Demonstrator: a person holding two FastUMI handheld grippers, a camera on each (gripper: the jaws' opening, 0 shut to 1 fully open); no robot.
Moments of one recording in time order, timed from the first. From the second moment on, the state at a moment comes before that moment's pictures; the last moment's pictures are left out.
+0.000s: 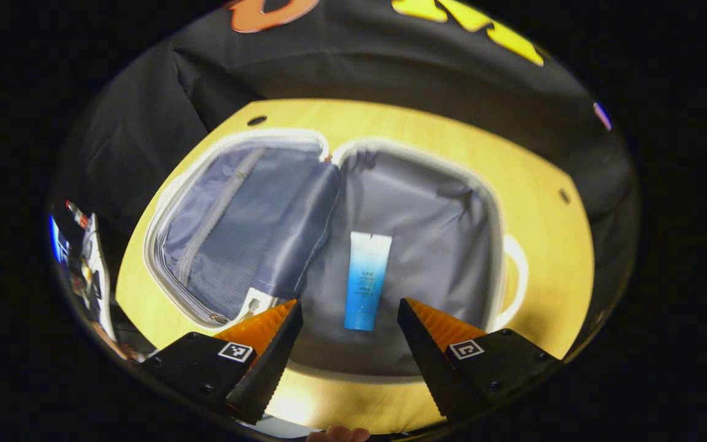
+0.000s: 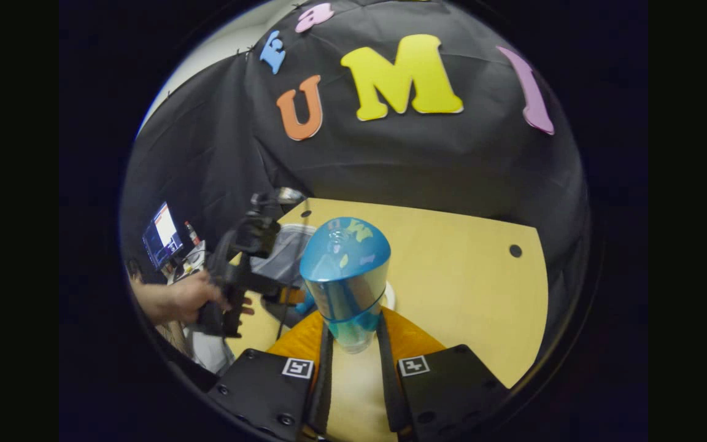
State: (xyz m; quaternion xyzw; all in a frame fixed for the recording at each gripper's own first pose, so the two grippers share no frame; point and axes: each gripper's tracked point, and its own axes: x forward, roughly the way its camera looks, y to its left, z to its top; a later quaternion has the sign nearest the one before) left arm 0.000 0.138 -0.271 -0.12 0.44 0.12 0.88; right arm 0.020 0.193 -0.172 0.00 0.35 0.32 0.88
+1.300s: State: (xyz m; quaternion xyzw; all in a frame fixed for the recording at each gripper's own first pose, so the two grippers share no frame) left arm -0.121 0.259 -0.216 -0.16 0.30 0.13 0.93; right arm 0.039 0.355 -0.353 0.06 0.57 0.19 0.80
